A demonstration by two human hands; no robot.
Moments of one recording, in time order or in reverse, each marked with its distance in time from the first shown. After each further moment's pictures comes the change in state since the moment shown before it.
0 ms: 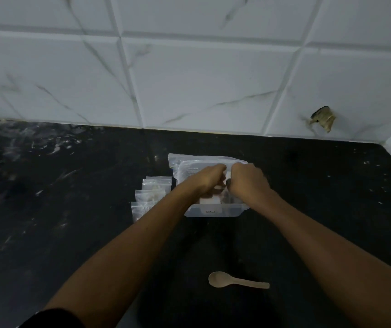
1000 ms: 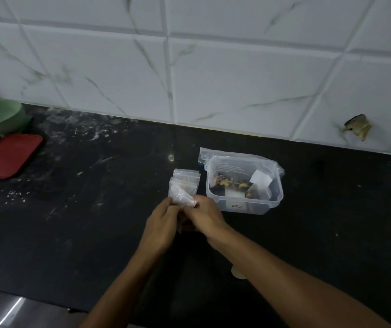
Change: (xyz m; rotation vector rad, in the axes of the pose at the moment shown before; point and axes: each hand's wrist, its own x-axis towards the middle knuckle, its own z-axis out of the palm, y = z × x) left_hand -0.120 -0.139 -0.037 -0.221 0.516 0.108; right_hand -0.068 -0.099 0.094 1.013 -0.384 -0.098
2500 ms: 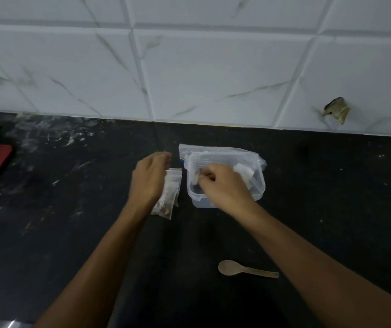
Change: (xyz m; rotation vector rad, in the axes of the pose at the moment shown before) left_hand 0.056 0.069 0.014 0.030 0.123 0.197; right_hand -0.027 -0.043 -0.084 -0.361 0.237 -0.183
